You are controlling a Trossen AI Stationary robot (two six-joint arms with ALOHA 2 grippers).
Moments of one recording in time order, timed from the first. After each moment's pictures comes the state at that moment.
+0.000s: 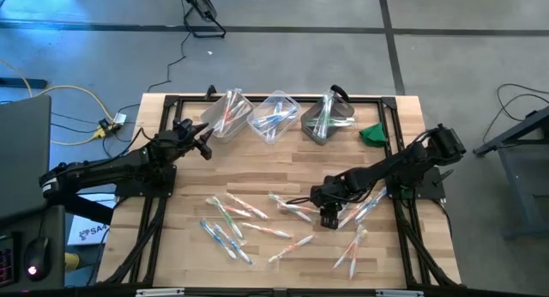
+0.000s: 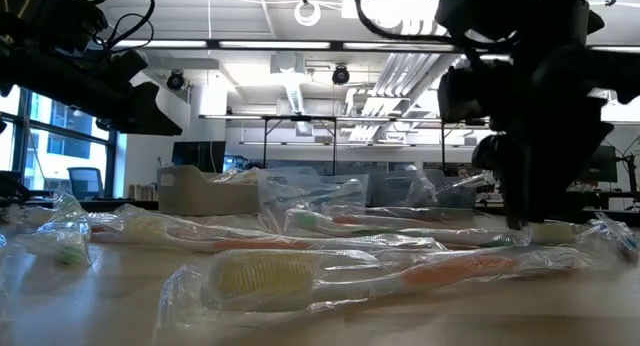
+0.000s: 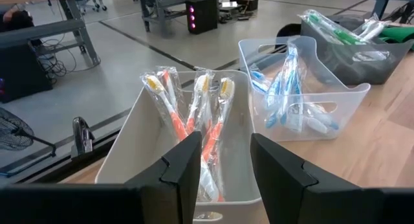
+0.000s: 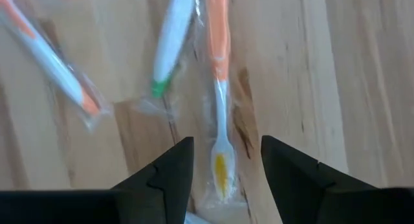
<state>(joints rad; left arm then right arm) 0.39 0.40 0.10 0.10 -0.45 -0.06 0.28 1.61 0.83 -0.43 -0.10 0.53</state>
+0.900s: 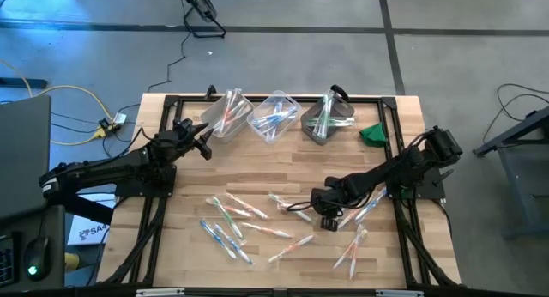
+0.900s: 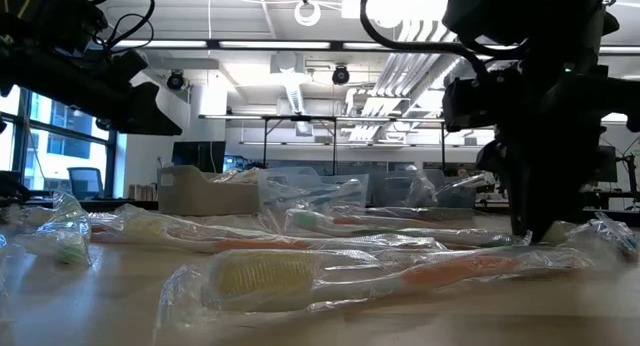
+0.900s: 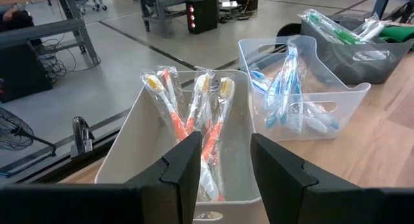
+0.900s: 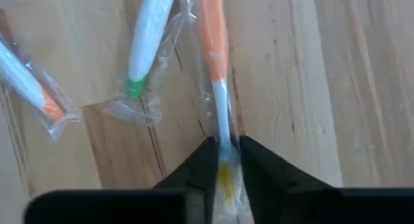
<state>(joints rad) 0.39 0.40 0.10 0.10 -0.45 -0.06 0.32 1.67 0.83 -0.42 0.01 0.56</state>
